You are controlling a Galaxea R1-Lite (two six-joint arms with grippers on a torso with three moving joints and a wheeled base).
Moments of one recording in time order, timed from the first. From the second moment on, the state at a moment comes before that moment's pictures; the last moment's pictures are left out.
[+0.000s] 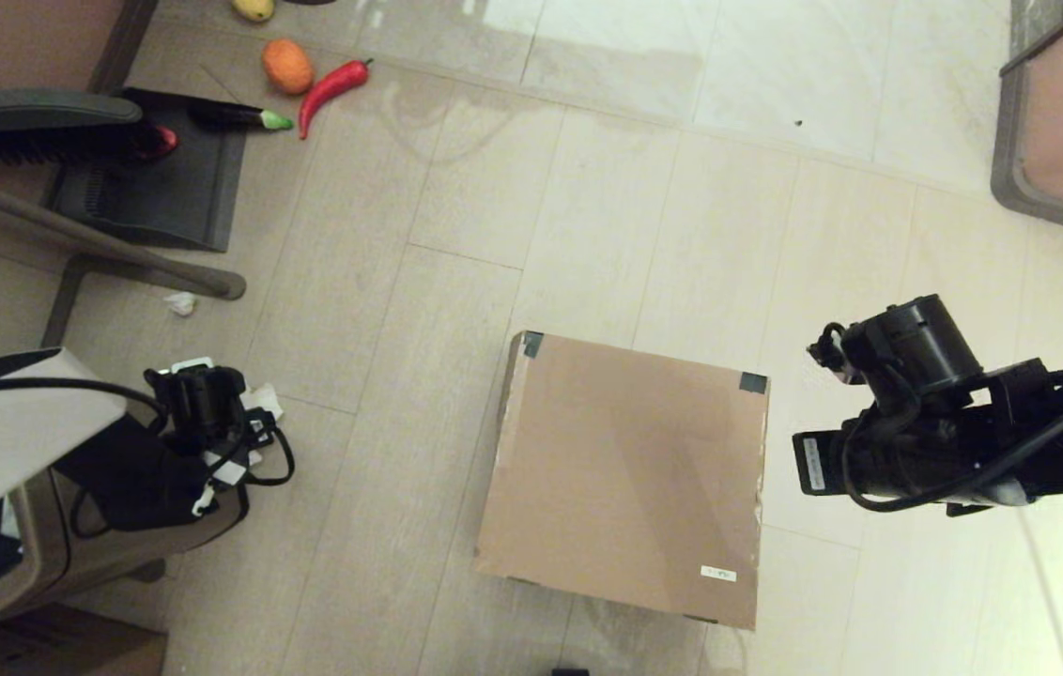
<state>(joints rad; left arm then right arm) 0.08 2.35 -1.10 -0.92 0.51 -0.07 0.39 1.68 -0.99 0.12 -0.35 0.27</state>
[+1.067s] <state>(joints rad) 0.10 2.53 -1.35 -0.92 0.39 -0.11 0.37 1.59 -0.93 0.16 -0.36 0.27</state>
